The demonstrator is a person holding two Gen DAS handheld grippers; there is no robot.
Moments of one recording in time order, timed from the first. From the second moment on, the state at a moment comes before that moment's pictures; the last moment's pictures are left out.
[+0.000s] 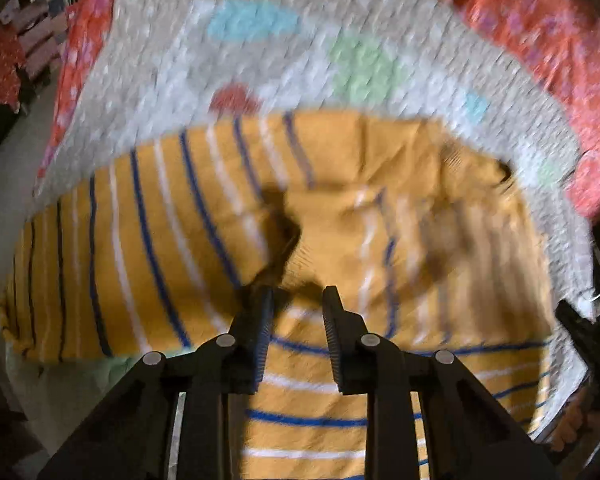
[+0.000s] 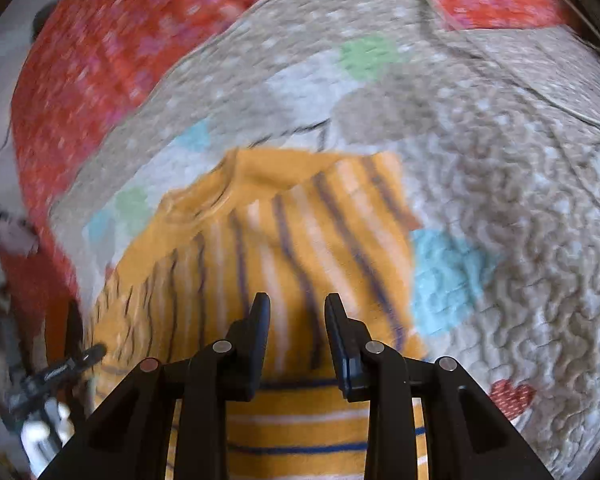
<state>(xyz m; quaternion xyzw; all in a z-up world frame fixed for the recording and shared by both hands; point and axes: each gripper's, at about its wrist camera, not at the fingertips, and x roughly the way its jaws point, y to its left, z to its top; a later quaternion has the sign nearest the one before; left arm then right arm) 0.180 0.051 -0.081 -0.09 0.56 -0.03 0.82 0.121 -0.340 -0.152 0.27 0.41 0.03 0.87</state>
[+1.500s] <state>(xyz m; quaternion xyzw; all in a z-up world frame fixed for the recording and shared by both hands) -0.090 0.339 -0.059 -0.38 0.42 0.15 0.81 0.117 0.196 -0.064 -0.15 0.35 0.30 0.87</state>
